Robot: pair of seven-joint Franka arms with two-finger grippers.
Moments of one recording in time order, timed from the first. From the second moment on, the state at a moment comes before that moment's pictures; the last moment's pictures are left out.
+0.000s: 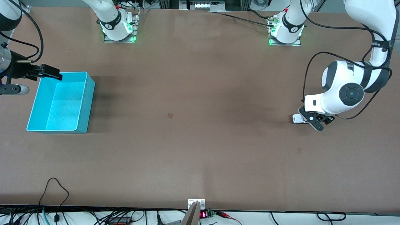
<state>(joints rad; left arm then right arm) 0.03 0.33 -0.05 -1.99 0.20 2.14 0.80 0.01 0.09 -0.05 -1.59 0.02 1.49 -0.04</state>
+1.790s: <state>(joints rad) 0.17 0.44 -0.13 -2.05 0.20 2.36 1.48 0.03 -0.01 -0.05 -1.93 0.02 1.58 0.01</state>
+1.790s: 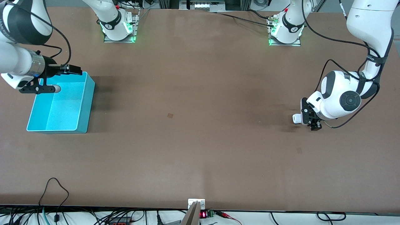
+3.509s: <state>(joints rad) 0.21 0.46 -0.13 -2.10 0.20 2.45 1.48 0.08 -0.05 -0.04 -2.05 0.03 1.65 0.31</state>
